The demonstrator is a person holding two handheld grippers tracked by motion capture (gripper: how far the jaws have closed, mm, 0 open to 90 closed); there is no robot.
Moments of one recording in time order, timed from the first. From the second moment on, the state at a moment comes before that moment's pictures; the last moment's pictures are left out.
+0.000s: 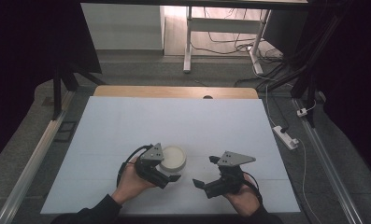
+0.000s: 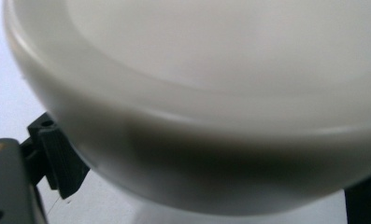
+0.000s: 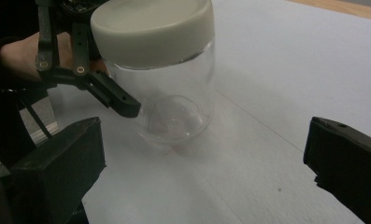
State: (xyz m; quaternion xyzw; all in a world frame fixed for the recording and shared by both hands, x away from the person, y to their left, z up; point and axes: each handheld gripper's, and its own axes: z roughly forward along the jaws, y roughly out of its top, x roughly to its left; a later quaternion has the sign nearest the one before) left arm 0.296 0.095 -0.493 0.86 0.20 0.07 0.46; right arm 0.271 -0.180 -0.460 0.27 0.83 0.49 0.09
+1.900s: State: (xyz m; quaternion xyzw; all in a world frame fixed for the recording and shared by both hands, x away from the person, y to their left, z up) left arm 0.300 0.090 -0.493 0.87 0.17 0.03 0.46; right arm 0.311 -0.109 -0.452 0.15 0.85 0.51 0.04
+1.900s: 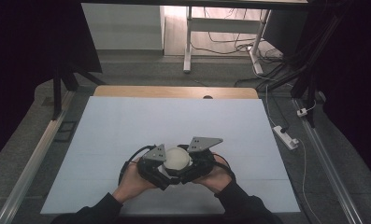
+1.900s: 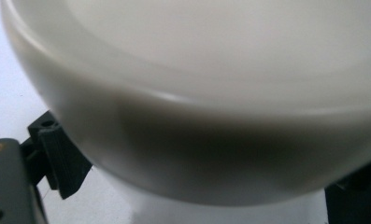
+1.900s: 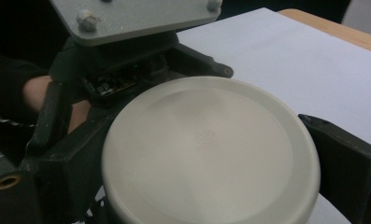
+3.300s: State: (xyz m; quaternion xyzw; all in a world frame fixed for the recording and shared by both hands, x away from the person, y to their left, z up) left arm 0.294 0.088 -0.486 0.86 0.21 0.08 0.45; right arm 0.299 -0.102 -0.452 0.22 0.82 0.52 0.09
